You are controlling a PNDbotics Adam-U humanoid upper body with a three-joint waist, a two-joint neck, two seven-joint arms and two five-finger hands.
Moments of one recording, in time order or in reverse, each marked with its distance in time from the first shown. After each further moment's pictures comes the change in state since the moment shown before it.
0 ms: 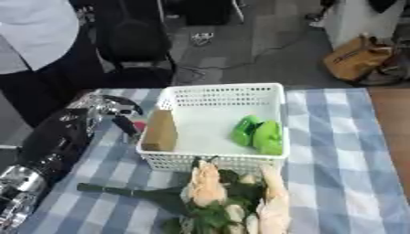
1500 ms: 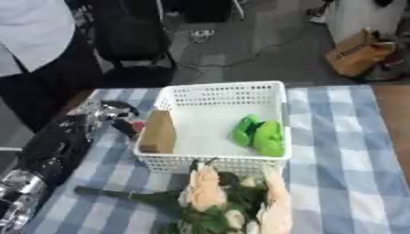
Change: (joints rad) left arm 0.009 0.041 0.036 0.029 0.036 0.074 0.089; right arm -0.017 0.046 0.018 0.000 0.072 0.008 -0.008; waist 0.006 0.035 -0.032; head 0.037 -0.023
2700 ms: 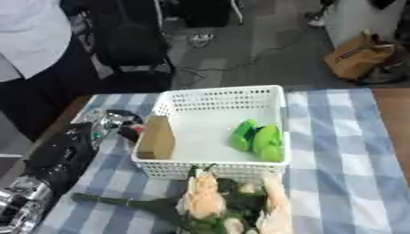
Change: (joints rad) left arm 0.001 0.004 0.005 0.018 0.024 0.042 -0.018; right arm -0.009 0.008 0.008 0.000 0.013 -0.004 -0.013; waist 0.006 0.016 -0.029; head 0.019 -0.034
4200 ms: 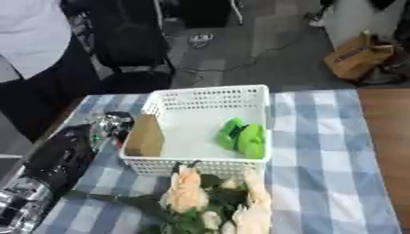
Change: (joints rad) left arm 0.013 0.001 0.010 0.018 0.077 0.062 0.031; right arm 0.009 -0.001 -0.019 0.000 -0.007 0.001 -0.030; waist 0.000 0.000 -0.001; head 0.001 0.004
